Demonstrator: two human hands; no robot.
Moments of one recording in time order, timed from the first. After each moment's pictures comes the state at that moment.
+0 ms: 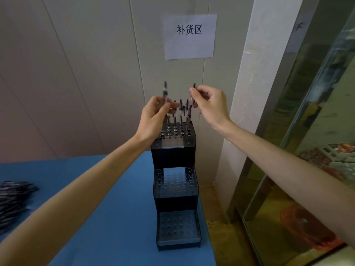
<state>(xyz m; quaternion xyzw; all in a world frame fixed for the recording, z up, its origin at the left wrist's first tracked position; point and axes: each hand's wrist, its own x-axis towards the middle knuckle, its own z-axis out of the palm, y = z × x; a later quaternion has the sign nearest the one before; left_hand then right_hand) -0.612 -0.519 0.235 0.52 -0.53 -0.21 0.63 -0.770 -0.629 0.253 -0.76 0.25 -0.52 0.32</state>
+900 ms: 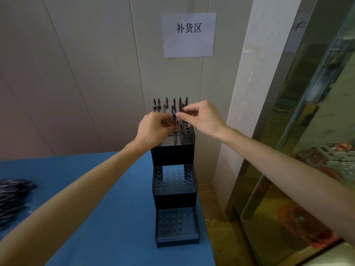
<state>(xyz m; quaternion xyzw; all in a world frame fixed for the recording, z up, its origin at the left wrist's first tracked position) -0.601 -0.521 0.208 0.65 -0.64 -0.04 0.41 -0.774 -0.616 0.234 -0.87 0.24 -0.37 0.23</state>
